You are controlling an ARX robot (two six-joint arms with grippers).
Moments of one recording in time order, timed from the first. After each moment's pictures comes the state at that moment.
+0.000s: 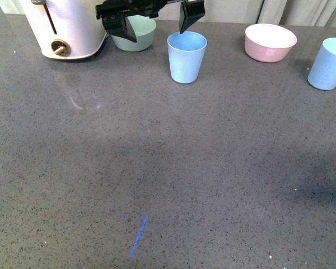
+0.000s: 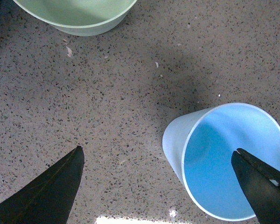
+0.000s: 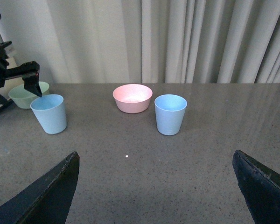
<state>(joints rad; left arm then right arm) -0.43 2.60 2.39 -0.74 -0.11 -0.51 0.00 0.00 0.02 0.00 0.00 0.00</state>
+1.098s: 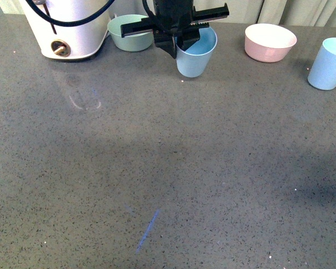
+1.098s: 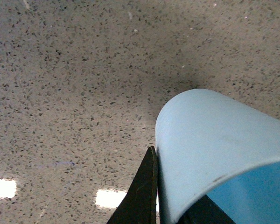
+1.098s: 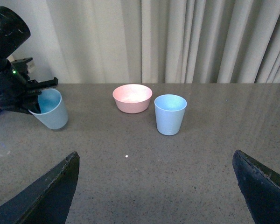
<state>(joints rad) -0.49 2.85 2.85 -1.06 -0.09 -0.59 0.00 0.00 0.02 0.00 0.00 0.00</state>
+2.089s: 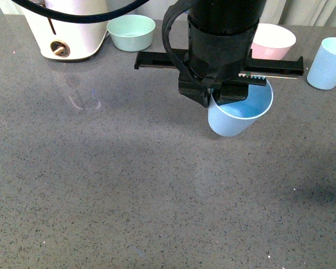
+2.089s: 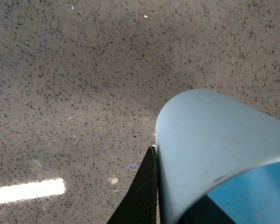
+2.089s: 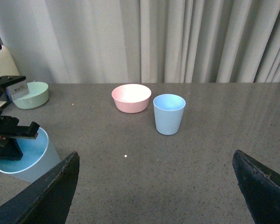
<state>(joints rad) -0.70 2.21 1.71 -0.65 -0.11 -0.50 0.00 0.00 0.02 0.00 0.00 0.00</state>
